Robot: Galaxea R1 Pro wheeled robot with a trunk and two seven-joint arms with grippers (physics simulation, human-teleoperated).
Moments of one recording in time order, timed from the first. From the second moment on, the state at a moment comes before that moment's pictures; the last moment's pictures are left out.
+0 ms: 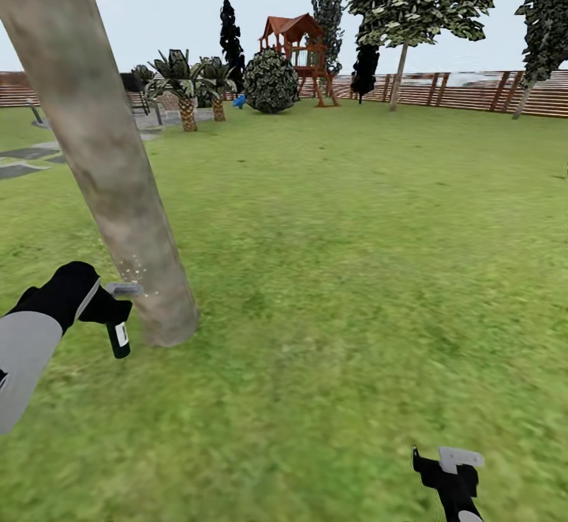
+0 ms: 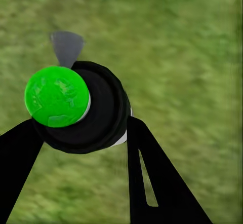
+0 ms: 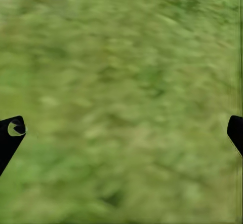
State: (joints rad) left arm -1.20 0.37 -0.09 -0.41 -0.21 1.02 -0.41; right arm -0.51 -0.15 0.12 -0.05 -0.18 -0.52 -0.17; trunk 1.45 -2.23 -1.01
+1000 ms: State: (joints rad) left arm -1.31 0.37 -0.10 -0.41 -0.21 1.02 -0.41; right arm -0.51 -0.15 0.12 -0.05 -0.18 -0.52 -0.17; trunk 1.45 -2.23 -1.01
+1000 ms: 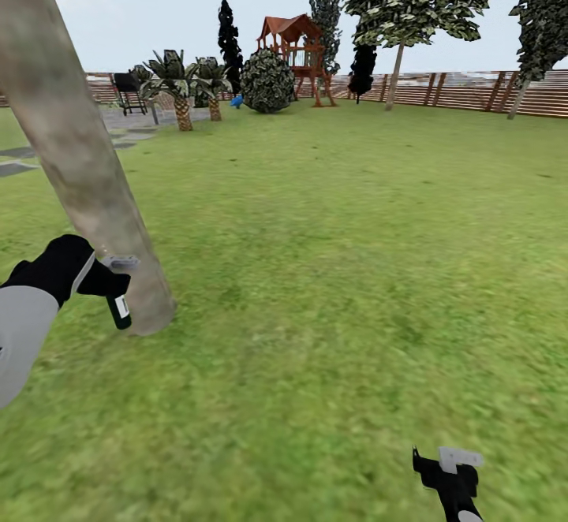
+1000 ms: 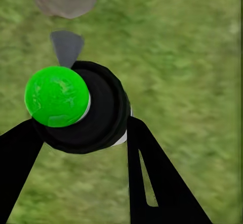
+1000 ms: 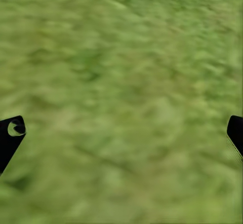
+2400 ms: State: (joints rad) left arm -1.30 0.39 -0.10 -0.41 -0.21 1.02 -0.41; right arm -0.51 -0.15 0.12 -0.05 -0.18 -0.52 -0.17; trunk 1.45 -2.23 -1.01
